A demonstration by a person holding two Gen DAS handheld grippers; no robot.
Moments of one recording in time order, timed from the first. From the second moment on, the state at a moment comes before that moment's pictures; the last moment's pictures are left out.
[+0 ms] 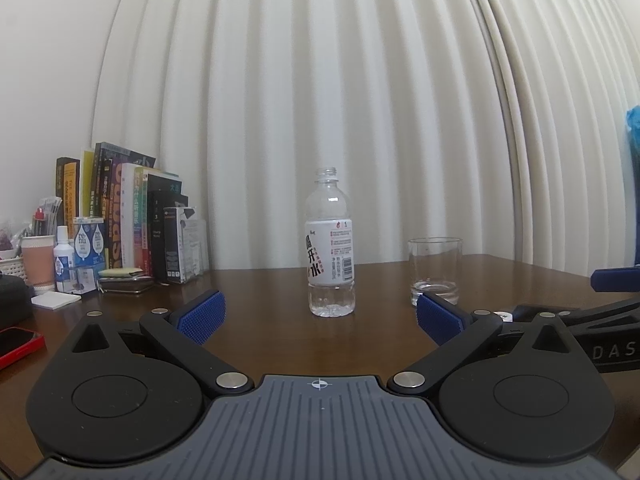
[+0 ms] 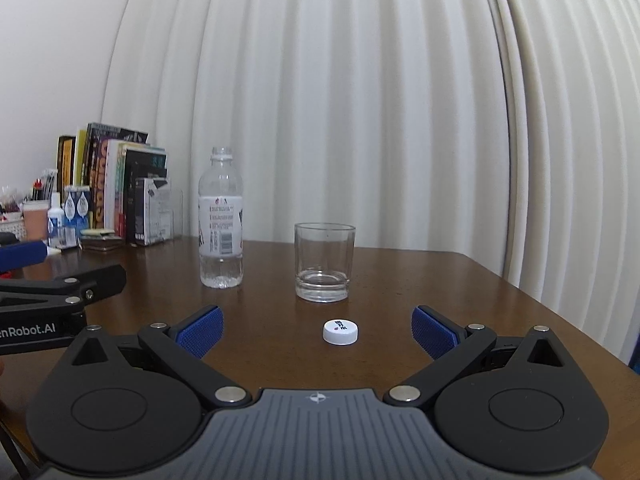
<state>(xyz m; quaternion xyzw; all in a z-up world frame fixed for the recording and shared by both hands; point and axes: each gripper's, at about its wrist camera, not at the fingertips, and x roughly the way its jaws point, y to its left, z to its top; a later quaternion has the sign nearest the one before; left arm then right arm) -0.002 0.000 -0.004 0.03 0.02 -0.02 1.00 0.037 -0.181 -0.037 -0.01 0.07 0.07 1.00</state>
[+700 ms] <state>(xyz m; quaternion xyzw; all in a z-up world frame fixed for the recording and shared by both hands) 0.019 0.006 0.012 0.02 0.05 -0.03 1.00 0.060 -0.186 -0.015 -0.03 0.11 0.06 0.99</state>
